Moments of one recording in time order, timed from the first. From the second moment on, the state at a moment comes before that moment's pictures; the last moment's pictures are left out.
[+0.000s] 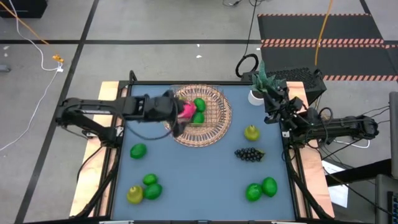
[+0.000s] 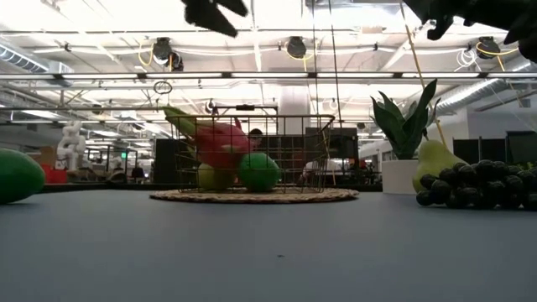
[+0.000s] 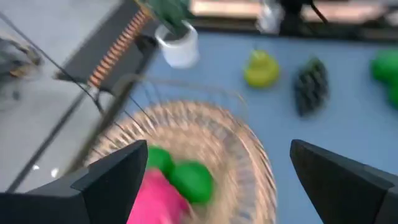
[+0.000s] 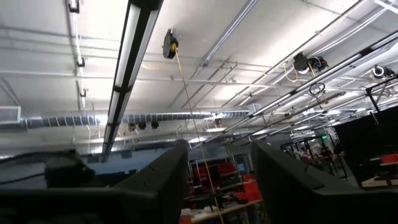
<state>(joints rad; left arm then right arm) -0.02 1.35 1.32 -0.61 -0.30 -0.08 -0.08 0.67 0.22 1.20 0.42 -0.08</state>
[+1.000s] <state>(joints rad) -0.29 1.35 0.84 -1.32 -0.14 -0.86 -0.08 0.67 0.22 1.17 0.26 -0.12</state>
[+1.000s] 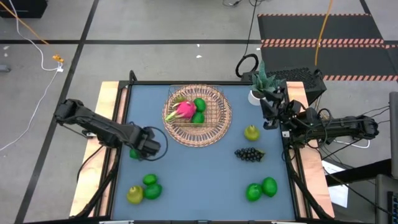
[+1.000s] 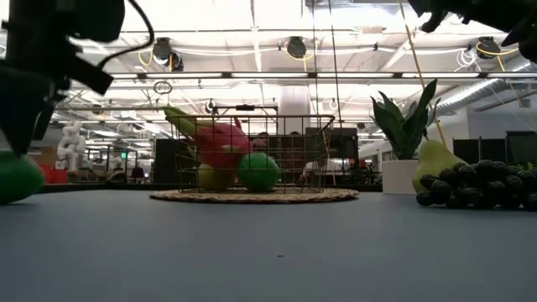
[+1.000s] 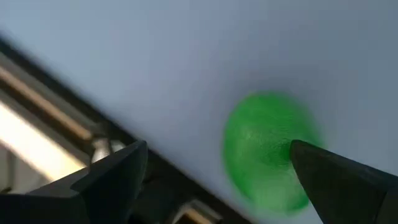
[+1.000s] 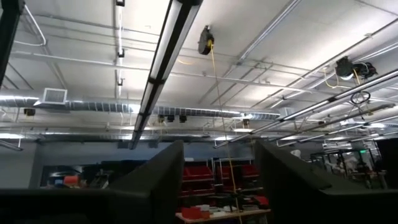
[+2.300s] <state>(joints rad) -0.20 1.36 0.61 -1.07 0.27 -1.11 -0.08 0.67 0.22 1.17 0.27 -0.07</state>
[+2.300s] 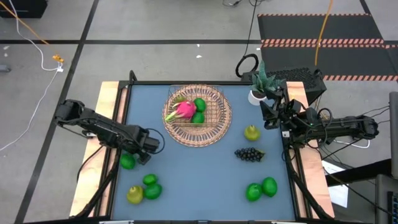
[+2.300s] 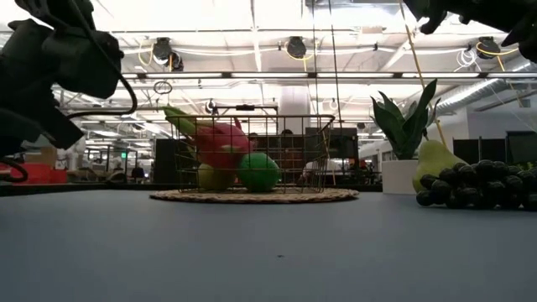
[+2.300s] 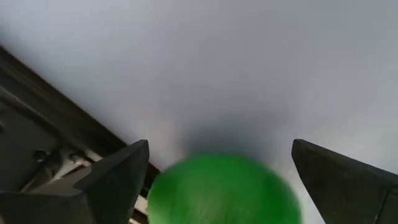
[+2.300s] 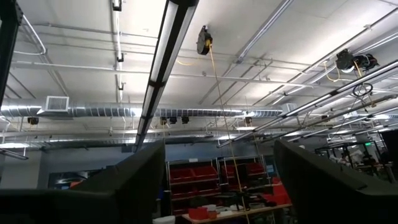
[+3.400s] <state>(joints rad) -0.24 1.36 0.93 -1.05 0.08 -0.18 -0.08 0.67 0.22 1.17 0.30 -0.06</state>
